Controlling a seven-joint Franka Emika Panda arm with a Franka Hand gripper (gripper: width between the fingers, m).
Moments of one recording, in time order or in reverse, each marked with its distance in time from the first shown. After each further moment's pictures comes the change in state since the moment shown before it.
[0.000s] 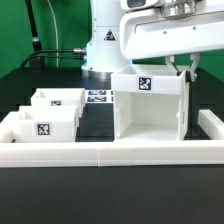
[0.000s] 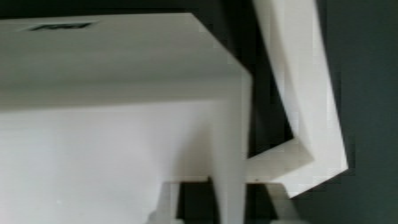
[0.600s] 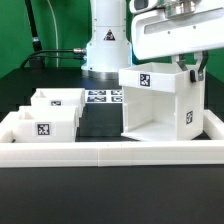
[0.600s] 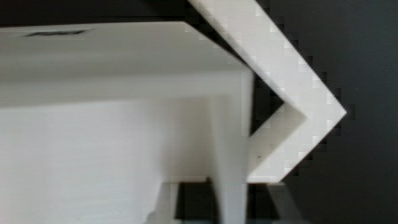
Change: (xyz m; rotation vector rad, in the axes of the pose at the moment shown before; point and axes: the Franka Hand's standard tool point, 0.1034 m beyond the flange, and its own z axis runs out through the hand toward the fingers) arm 0.006 -0.008 -0.004 0.031 0.013 0.263
